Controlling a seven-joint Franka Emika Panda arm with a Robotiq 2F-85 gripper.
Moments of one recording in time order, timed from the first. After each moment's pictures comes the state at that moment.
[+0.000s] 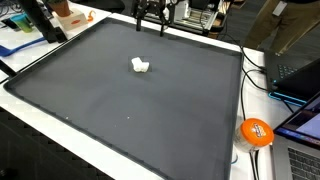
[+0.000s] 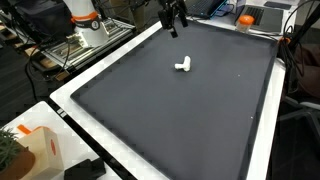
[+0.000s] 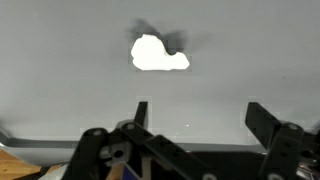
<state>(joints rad) -0.19 -0.06 0.32 -2.66 -0.30 3.10 0.33</state>
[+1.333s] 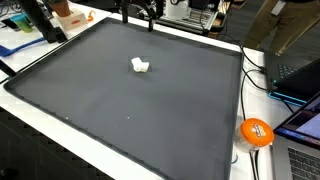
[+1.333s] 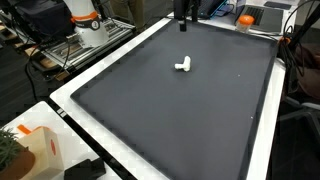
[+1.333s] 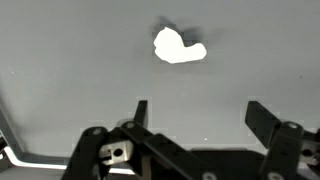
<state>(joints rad) 0.01 0.03 0.14 -2.26 -0.15 2.47 0.19</state>
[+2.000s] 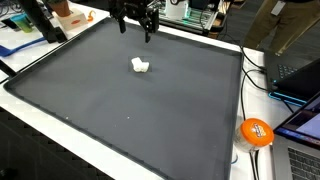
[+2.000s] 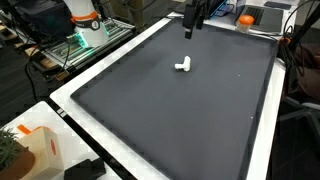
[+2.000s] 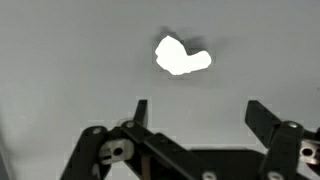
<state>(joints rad) 0.05 0.22 0.10 -1.99 -0.16 2.20 0.20</state>
